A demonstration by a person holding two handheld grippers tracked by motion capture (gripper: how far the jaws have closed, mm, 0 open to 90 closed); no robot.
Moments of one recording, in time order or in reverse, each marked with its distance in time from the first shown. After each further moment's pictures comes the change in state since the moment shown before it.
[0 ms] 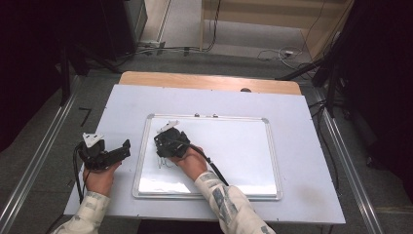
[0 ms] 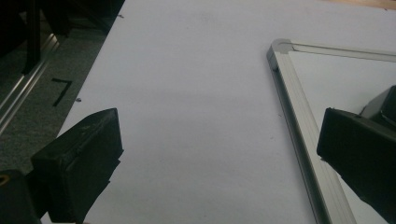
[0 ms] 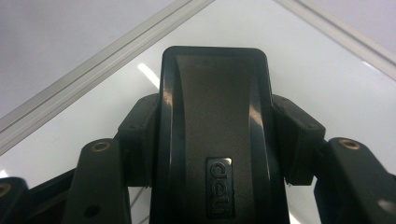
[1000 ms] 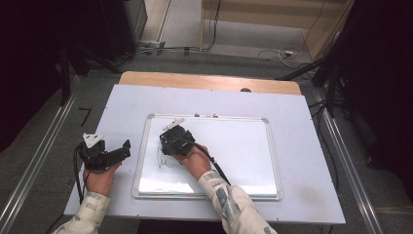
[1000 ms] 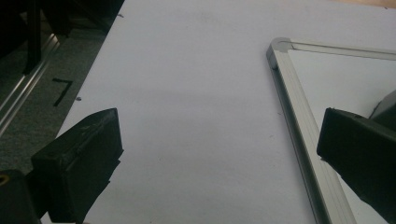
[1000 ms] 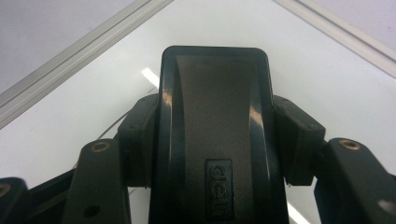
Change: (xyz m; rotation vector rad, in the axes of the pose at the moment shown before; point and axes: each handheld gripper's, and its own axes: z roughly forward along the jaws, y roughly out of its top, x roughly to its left) left arm 0.000 -0.001 0.000 0.007 0.000 0.003; right arm -0.018 0.000 -0.001 0.026 -0.026 0.043
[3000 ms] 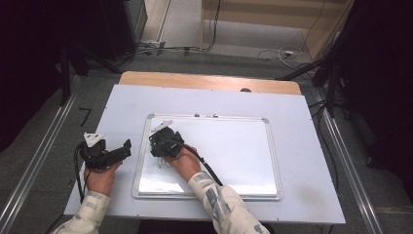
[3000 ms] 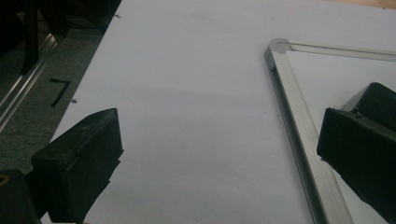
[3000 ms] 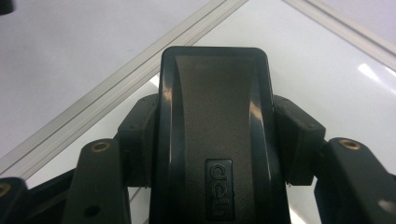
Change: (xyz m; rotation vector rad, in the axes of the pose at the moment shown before) left arm -0.001 0.001 0.001 -0.003 -0.007 0.002; right arm 0.030 0.008 0.008 -0.022 0.022 -0.021
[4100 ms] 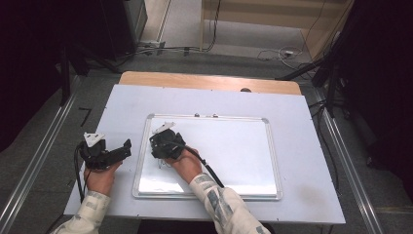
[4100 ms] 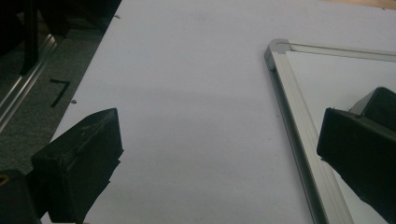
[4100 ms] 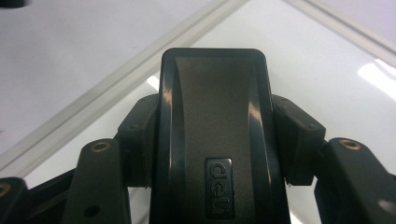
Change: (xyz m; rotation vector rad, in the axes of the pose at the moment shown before) left arm -0.001 0.000 0.001 0.000 -0.001 -0.001; right arm 0.004 -0.006 -0.004 -0.023 0.009 -0.011
